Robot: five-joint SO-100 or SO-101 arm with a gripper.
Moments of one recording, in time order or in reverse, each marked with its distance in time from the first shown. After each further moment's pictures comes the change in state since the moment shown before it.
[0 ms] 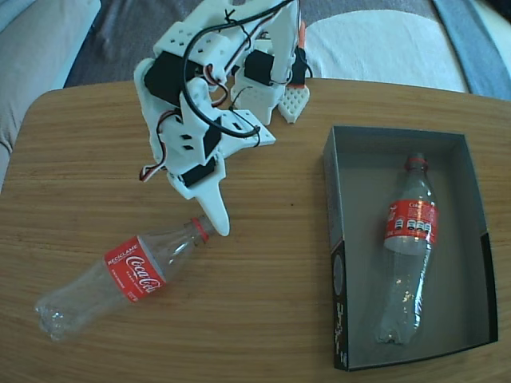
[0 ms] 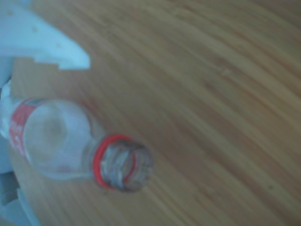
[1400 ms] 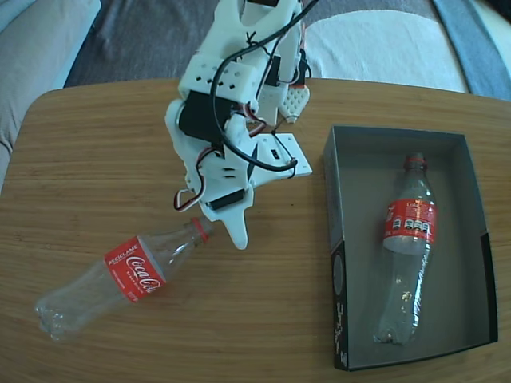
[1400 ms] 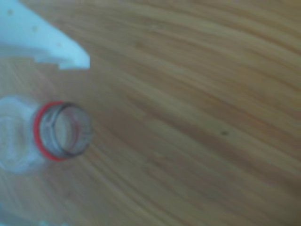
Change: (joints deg) arm -9.8 -7.4 0.8 0.1 24.3
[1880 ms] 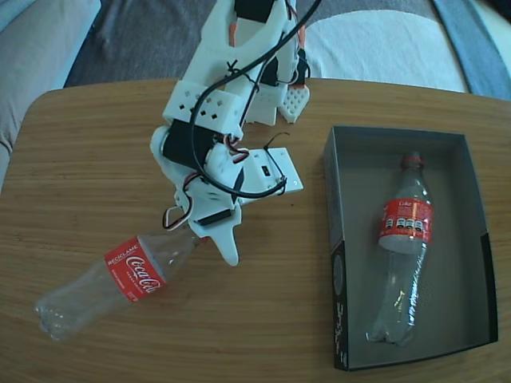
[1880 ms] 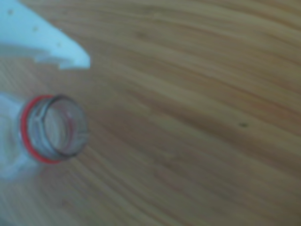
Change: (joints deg) arm 1.8 -10.2 -7.6 -0.1 0.4
